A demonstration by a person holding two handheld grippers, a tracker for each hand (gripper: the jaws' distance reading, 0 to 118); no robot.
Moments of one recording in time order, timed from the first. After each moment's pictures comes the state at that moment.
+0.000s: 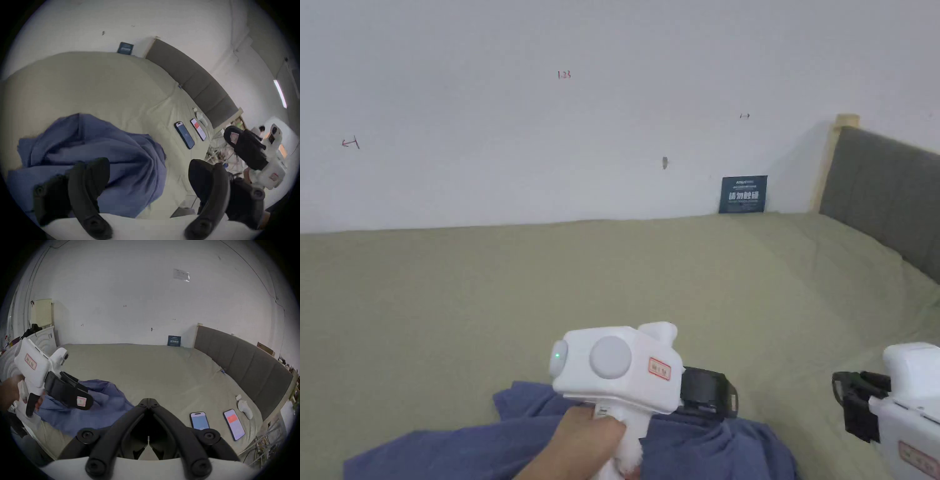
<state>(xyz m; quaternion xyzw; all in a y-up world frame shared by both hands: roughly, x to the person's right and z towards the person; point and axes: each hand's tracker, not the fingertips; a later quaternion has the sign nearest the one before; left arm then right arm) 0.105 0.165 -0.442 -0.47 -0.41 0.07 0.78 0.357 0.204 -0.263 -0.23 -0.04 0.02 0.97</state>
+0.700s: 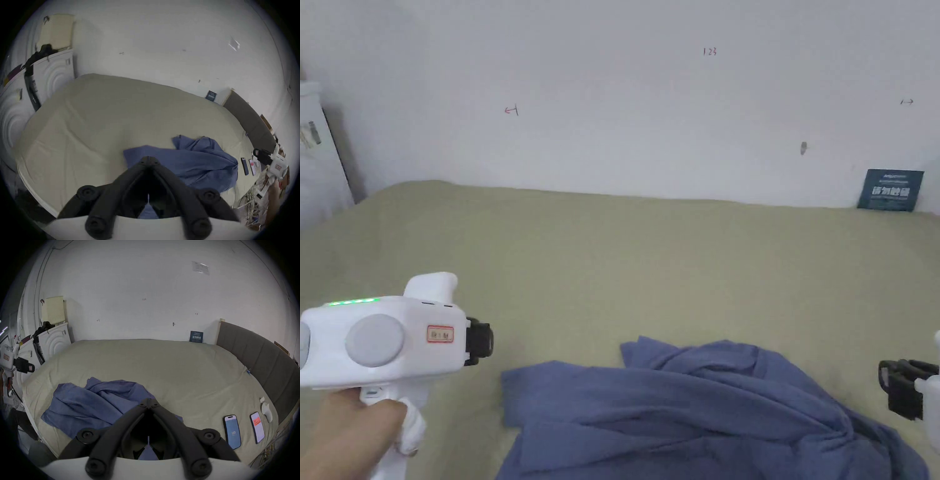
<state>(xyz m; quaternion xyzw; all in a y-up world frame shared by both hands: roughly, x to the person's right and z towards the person) -0.238 0.222 -0.336 -0.37 -0.03 0.10 0.92 0.293 0.192 -0.314 -0.25 0.04 0.01 0.97</state>
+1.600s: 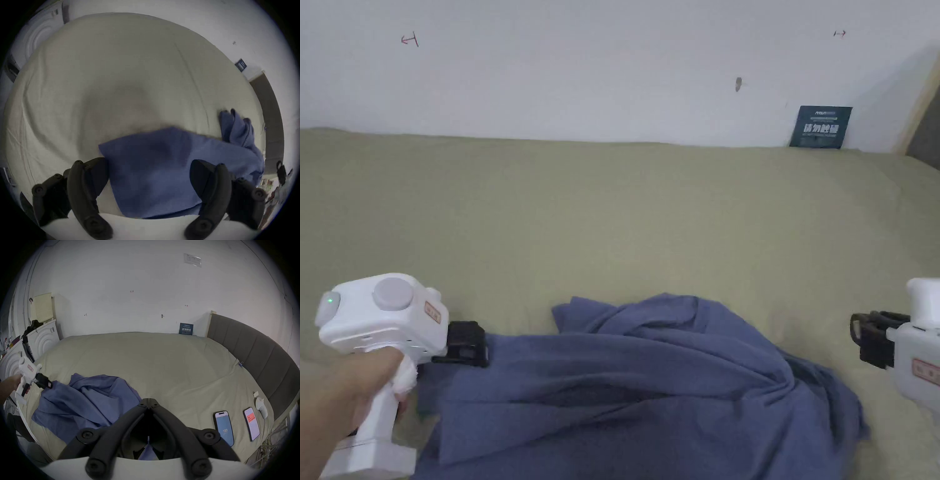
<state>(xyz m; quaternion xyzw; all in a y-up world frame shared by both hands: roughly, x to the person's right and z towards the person) -0.201 0.085 -0.494 -0.59 -0.04 0.09 0.80 0.330 0.178 -0.335 -0.29 -0.01 0.01 0.96</state>
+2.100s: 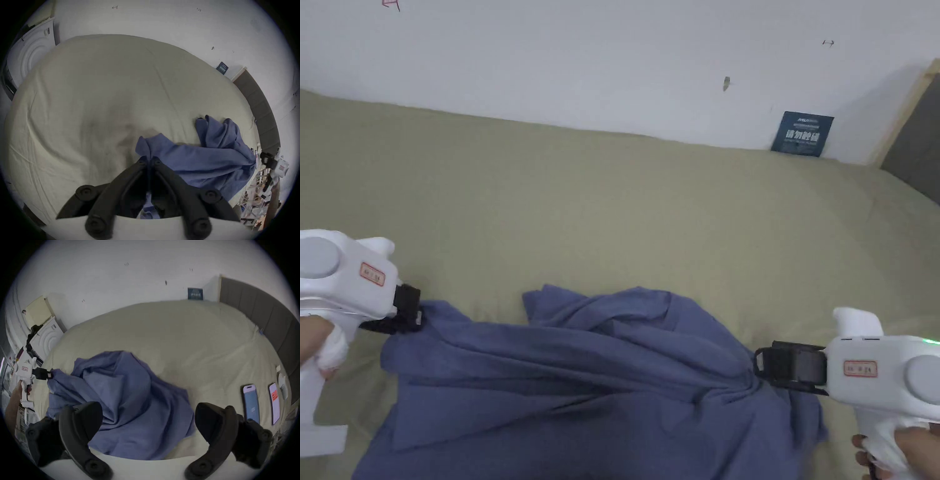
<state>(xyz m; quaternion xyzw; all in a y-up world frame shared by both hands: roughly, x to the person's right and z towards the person) -0.227 0.120 -0.492 -0.52 -0.09 0.10 0.84 0.344 0.134 -0.368 -0.45 0.03 -0.09 0.89</state>
